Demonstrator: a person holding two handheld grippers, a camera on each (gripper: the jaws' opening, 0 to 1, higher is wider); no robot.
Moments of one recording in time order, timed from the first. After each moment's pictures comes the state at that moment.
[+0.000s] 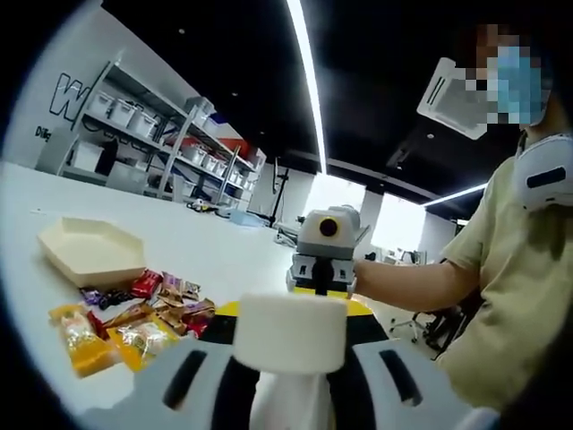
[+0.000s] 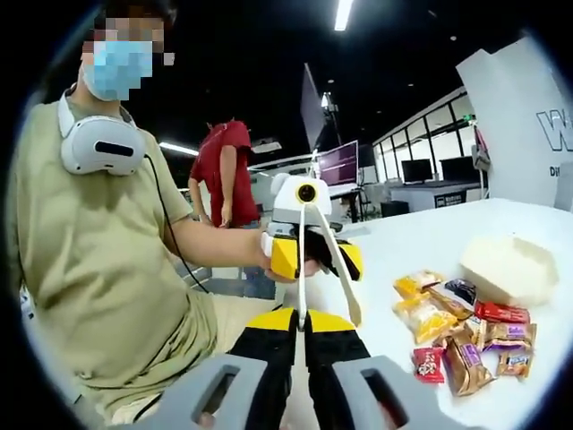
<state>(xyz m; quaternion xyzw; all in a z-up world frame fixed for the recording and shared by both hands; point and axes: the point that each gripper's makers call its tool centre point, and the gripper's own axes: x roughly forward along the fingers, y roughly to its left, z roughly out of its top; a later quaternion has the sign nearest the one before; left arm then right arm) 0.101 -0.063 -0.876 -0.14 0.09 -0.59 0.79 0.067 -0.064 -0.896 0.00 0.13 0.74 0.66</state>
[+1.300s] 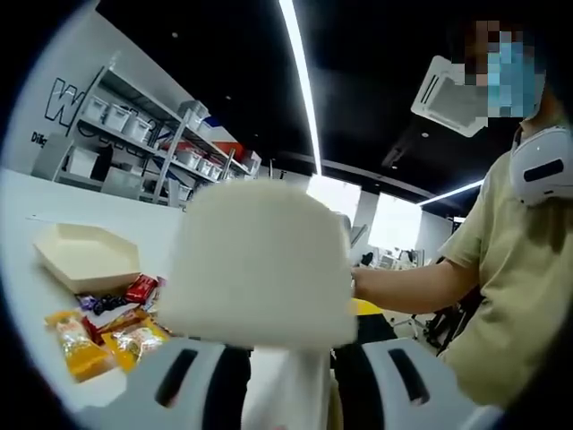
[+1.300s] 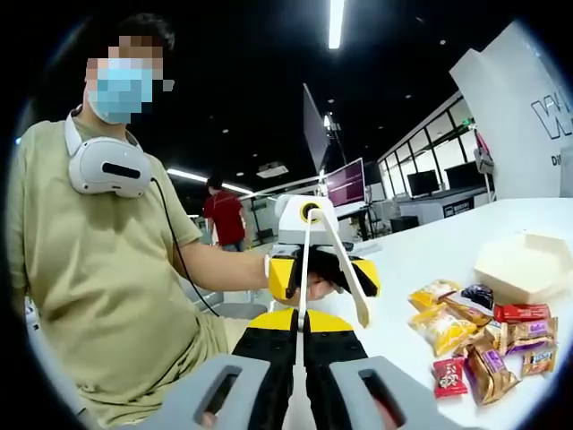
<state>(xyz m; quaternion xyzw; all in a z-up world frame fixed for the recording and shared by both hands) 0.098 -0.067 -0.873 -0.14 0.07 -0.60 0.79 0.061 -0.051 -0.885 0.07 0.10 0.75 0.64</state>
